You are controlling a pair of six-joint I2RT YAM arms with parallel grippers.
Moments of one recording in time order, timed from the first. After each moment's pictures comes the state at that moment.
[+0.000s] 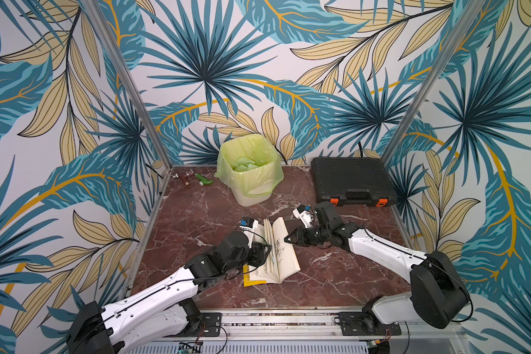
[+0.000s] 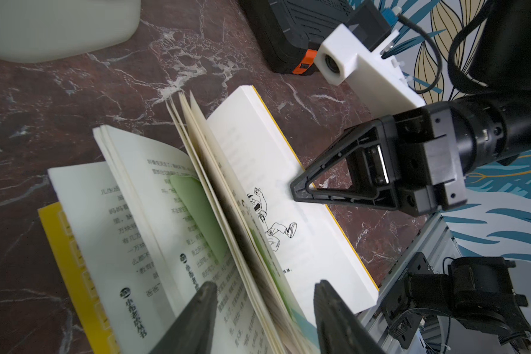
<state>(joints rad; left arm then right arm) -0.85 0.94 0.61 -0.23 0.00 -0.65 0.52 1.43 0.84 -0.23 -0.63 0.60</state>
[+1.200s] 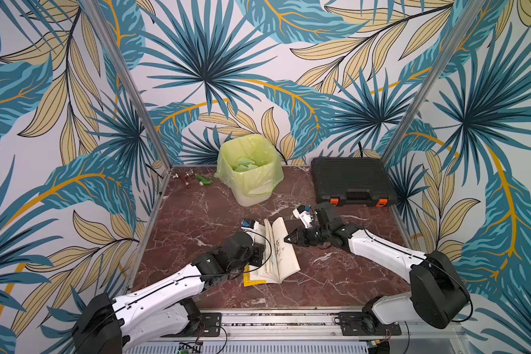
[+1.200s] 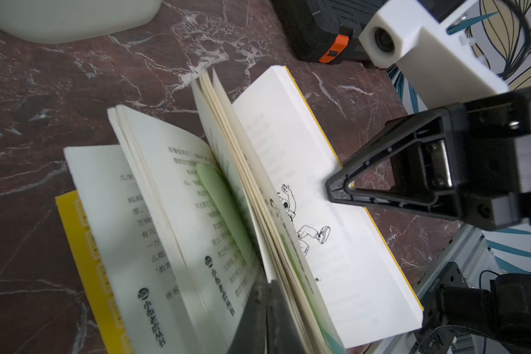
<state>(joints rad) -0.85 1.04 0.60 -0.20 -0.04 -0.66 0.52 1.43 0.83 -0.20 -0.63 0.61</state>
